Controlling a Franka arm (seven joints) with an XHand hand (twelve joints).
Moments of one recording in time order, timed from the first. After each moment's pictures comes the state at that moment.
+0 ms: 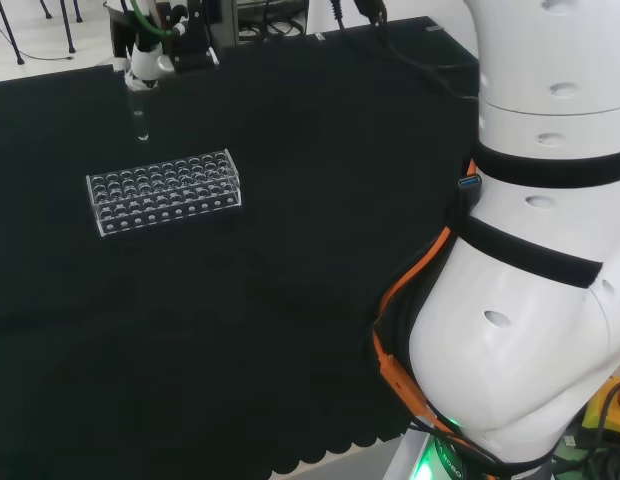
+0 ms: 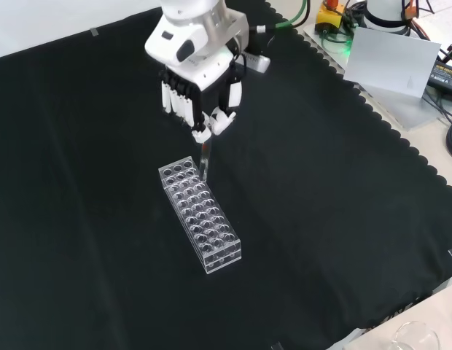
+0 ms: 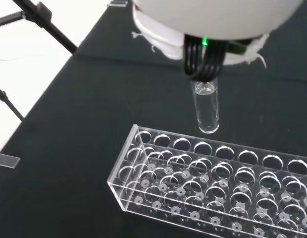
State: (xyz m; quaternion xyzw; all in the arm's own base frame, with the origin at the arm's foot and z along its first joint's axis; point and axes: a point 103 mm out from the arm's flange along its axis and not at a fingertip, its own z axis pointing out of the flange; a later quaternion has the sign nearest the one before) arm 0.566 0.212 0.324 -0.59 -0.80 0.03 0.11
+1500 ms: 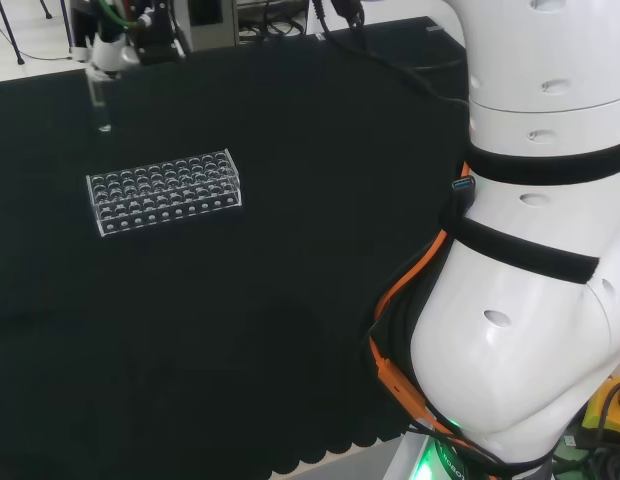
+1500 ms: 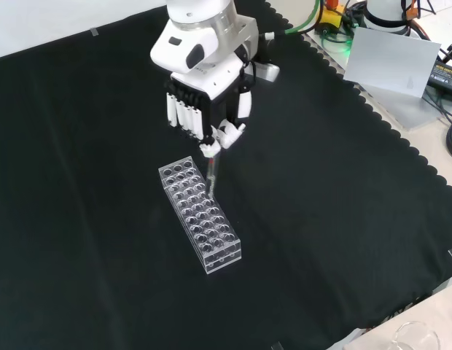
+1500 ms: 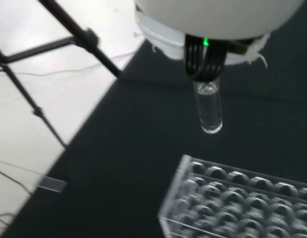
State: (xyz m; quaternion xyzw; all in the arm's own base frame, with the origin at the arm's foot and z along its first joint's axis) arm 0.576 0.251 0.335 -0.57 -0.81 0.01 0.10
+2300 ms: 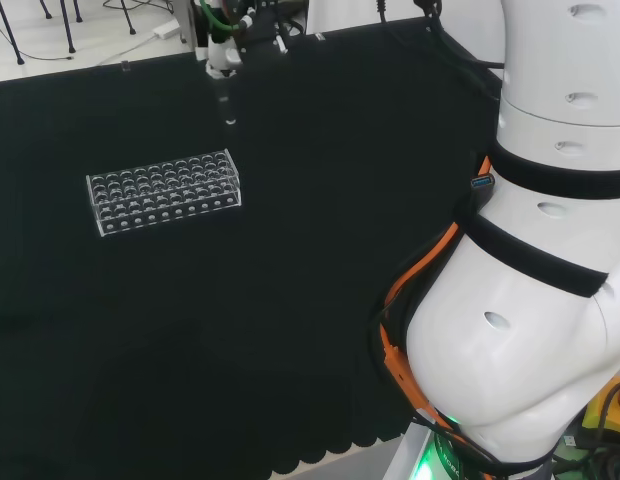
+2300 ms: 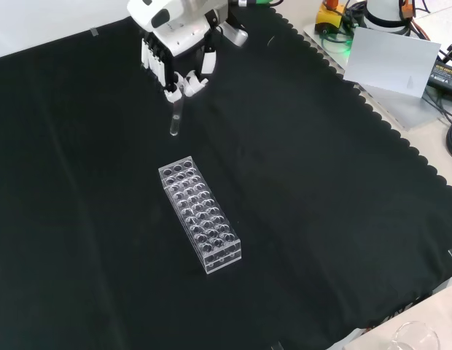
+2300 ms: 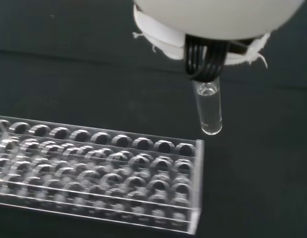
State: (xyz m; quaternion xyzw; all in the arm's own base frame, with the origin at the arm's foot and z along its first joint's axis) arm 0.562 0.115 0.323 -0.66 -0.74 0.08 0.06
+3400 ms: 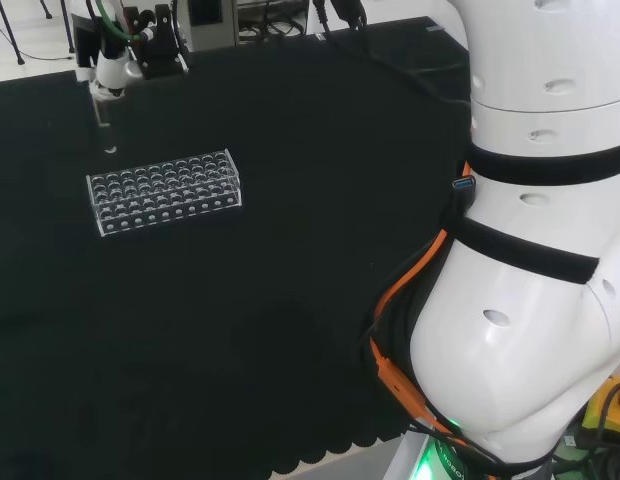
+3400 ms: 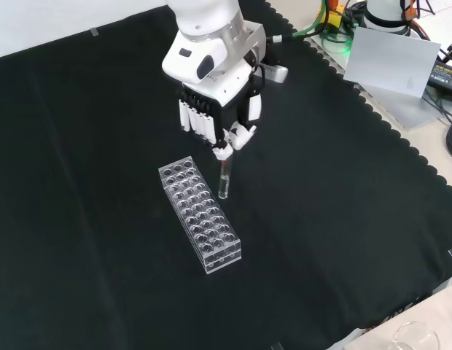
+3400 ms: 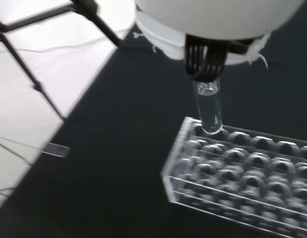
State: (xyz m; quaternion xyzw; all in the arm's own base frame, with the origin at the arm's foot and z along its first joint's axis) arm 0.558 0.253 0.321 -0.57 -0.81 0.04 0.12
